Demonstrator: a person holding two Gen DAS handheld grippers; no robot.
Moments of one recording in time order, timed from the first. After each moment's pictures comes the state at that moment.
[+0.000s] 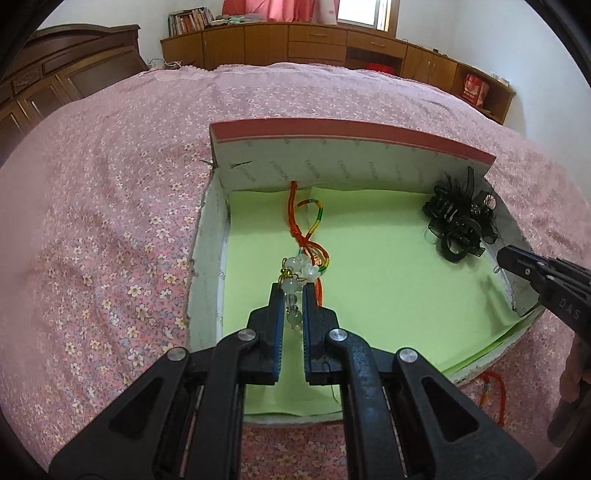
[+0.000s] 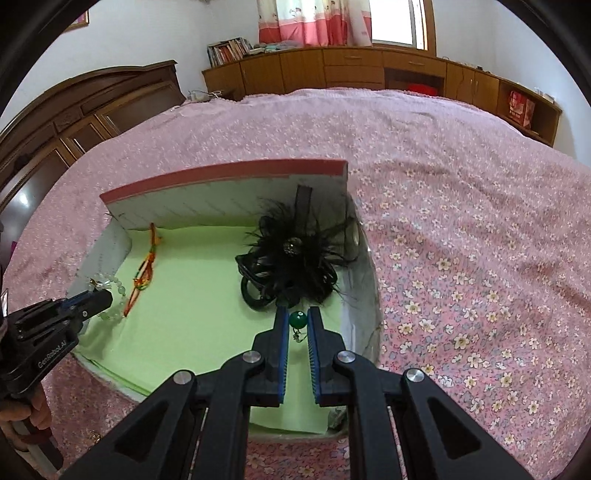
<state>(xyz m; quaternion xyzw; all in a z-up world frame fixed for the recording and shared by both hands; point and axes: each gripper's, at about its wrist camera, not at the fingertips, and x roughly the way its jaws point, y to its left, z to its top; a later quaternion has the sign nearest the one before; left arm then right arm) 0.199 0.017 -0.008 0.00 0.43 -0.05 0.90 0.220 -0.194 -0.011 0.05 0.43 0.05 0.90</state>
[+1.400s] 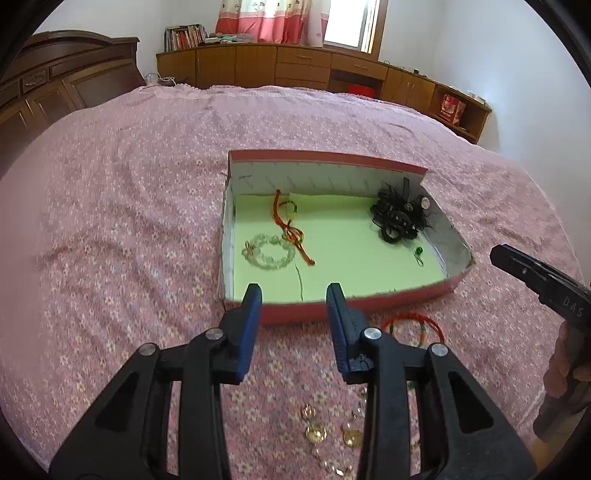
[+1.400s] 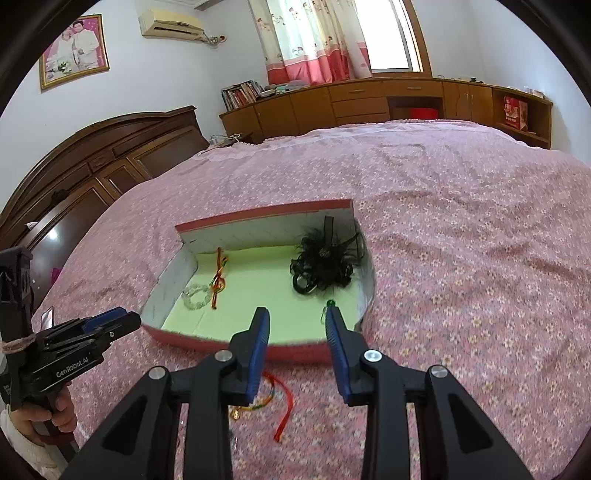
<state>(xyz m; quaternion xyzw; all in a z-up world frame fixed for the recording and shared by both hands) 0.112 0.033 0.034 -0.03 0.39 -0.09 0.91 0.122 -0.197 0.045 0.11 0.35 0.08 0.93</state>
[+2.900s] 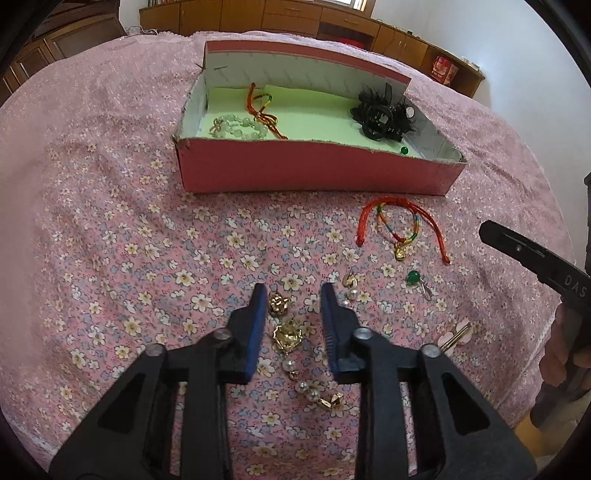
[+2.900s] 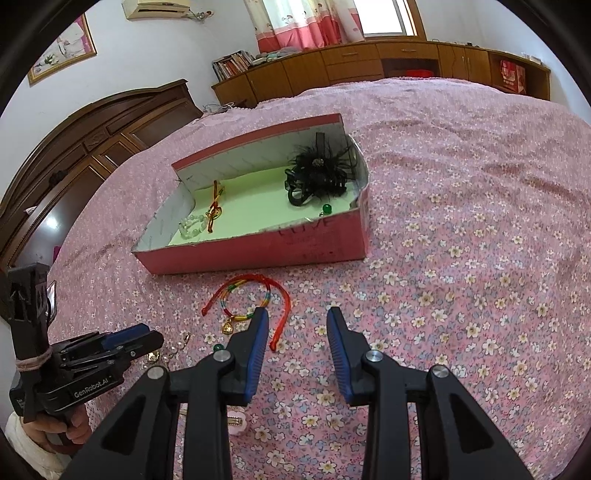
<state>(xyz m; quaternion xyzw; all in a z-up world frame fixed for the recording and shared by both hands) 0.072 0.015 -0.029 -0.04 0.48 -0.12 0.87 0.079 -0.196 -0.008 0.13 0.41 0.09 0.90</state>
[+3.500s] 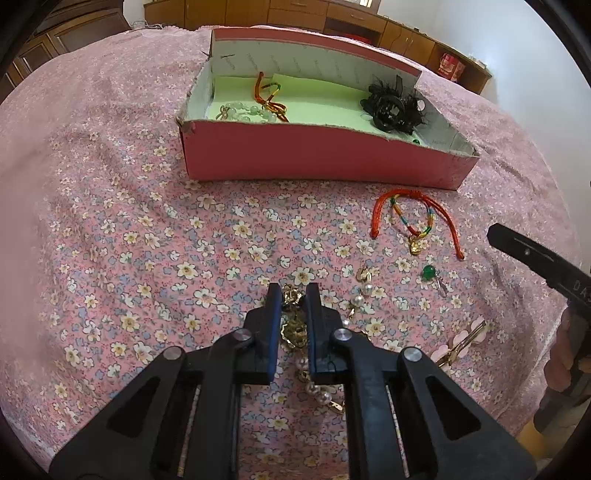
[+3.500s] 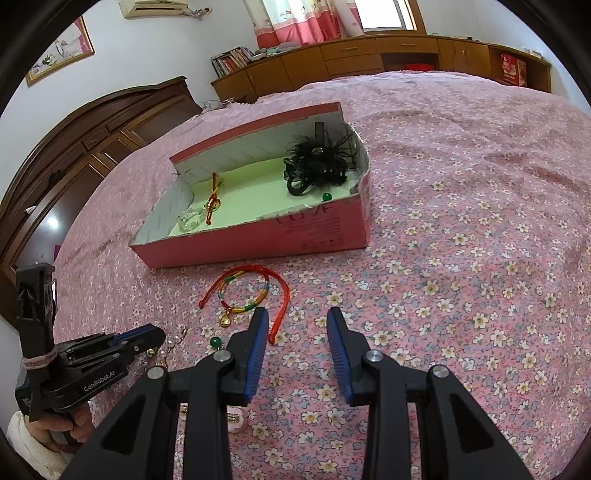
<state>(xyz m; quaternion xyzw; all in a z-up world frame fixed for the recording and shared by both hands) 0.078 0.020 -0.038 -0.04 0.49 -0.11 0.87 0.079 -0.195 -0.017 0.13 0.42 0.09 0.89</state>
